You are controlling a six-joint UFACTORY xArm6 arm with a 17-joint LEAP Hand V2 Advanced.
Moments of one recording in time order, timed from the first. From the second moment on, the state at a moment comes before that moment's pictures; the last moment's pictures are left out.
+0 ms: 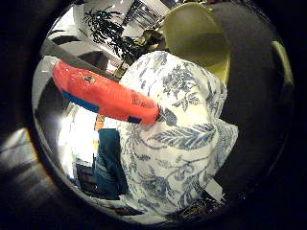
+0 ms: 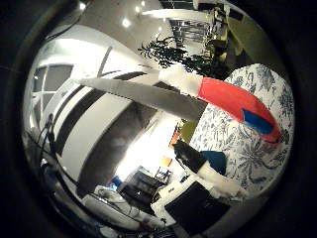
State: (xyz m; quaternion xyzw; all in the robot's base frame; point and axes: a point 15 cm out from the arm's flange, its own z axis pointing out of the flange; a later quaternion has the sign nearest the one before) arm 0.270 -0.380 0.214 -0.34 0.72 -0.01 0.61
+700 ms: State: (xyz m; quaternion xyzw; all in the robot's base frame) arm 0.373 -0.346 0.198 -0.32 0.69 0.02 0.64
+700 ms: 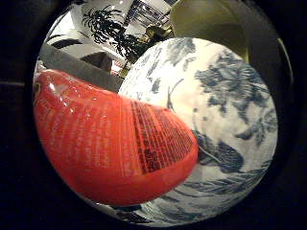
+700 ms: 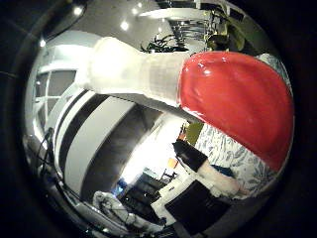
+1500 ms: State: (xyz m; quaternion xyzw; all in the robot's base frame) arm 0.456 -0.272 0.218 -0.29 0.69 0.15 0.65
